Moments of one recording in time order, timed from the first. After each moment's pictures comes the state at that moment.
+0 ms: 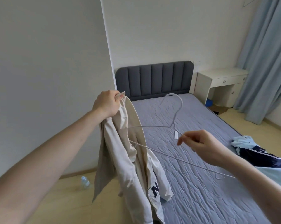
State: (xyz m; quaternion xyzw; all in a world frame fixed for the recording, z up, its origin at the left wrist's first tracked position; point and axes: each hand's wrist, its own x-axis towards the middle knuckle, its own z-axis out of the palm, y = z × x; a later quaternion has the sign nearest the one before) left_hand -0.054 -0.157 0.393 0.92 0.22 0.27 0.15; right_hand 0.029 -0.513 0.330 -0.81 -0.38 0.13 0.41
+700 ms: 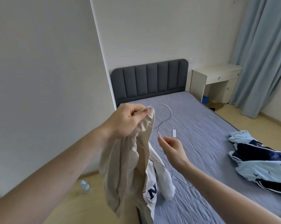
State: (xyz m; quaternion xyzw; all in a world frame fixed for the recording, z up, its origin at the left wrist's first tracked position) left_hand -0.087 -0.263 0.405 0.92 0.01 0.16 0.37; right_hand 0.013 -0.433 0.249 -0.72 -0.29 0.11 0.63
